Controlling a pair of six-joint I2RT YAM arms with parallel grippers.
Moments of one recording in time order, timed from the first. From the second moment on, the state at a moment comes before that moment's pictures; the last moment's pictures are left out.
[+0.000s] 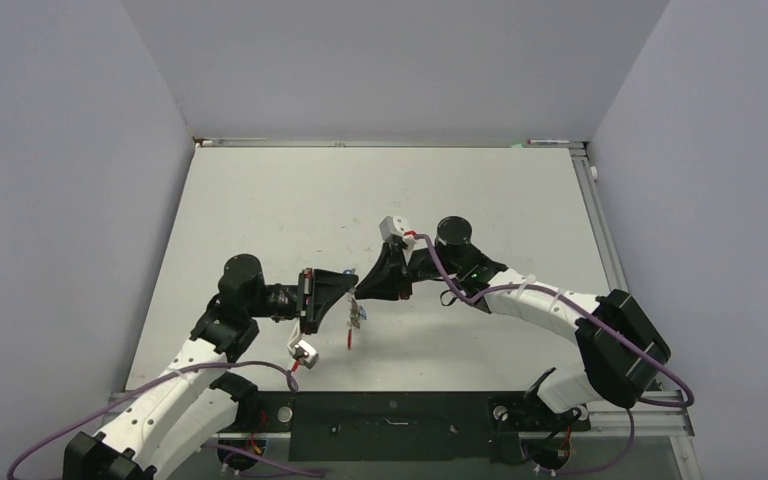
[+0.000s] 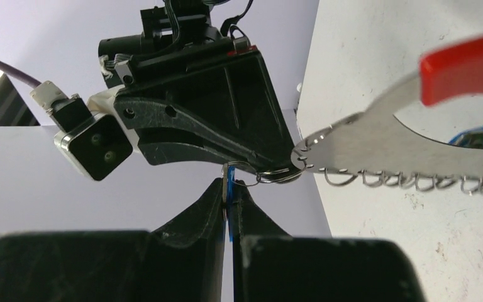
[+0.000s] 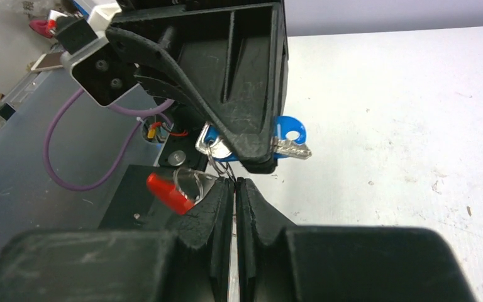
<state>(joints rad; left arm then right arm) -0.44 0.76 0.46 0.14 1.09 1.72 0.75 1.43 0.79 0.59 -1.05 0.13</state>
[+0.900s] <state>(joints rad) -0.47 0.94 0.68 -0.21 0.77 1.65 0.46 1.44 1.03 0.05 -0.97 -0.10</state>
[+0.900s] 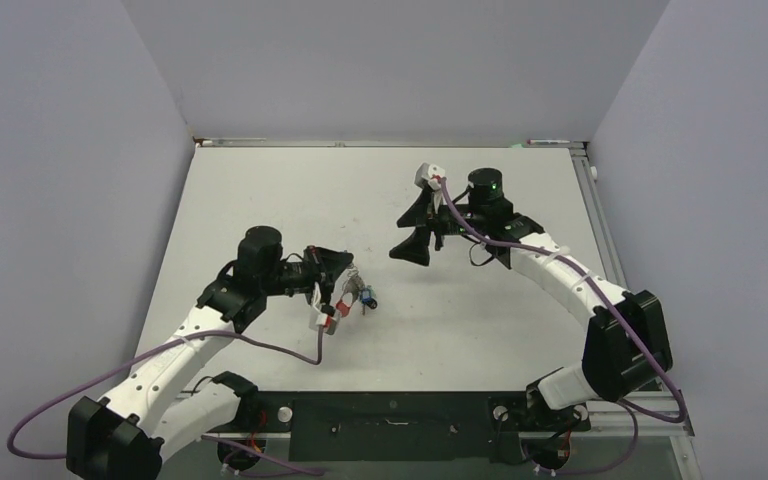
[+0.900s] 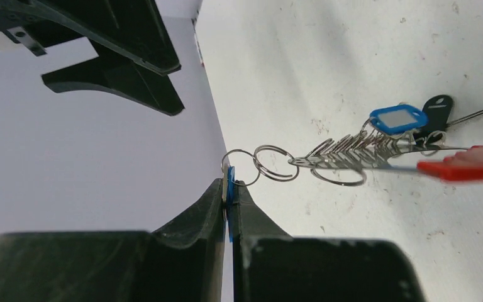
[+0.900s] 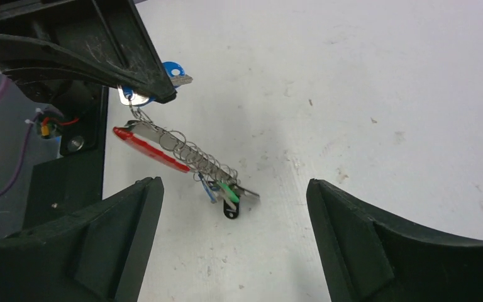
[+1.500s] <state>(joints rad) -0.58 1.18 1.08 -0.60 0.45 1.37 0.24 1.77 1.59 -0.81 -0.86 -0.47</state>
